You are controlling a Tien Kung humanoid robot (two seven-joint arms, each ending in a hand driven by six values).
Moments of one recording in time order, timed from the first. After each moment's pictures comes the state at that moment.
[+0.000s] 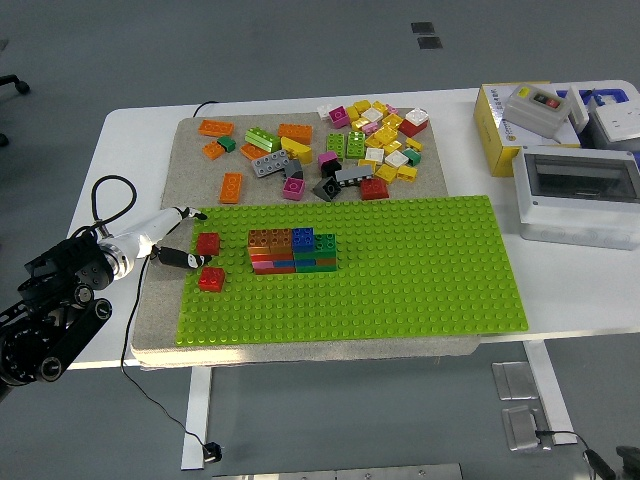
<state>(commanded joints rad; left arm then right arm) -0.60 0.29 -0.86 -0.87 1.85 -0.08 0.01 0.23 -0.11 0.92 0.18 -0.75 -0.09 -0.30</state>
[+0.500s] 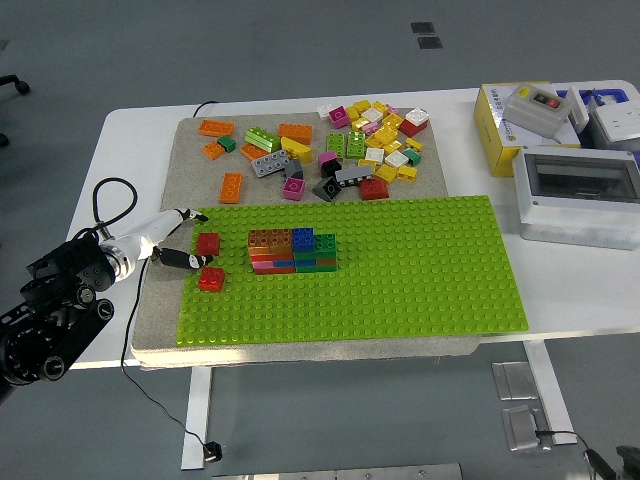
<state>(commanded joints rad) -0.60 0.28 -0.85 -0.85 1.83 -0.07 0.00 0.23 -0.11 0.91 0.18 -0.75 -0.09 -0.30</state>
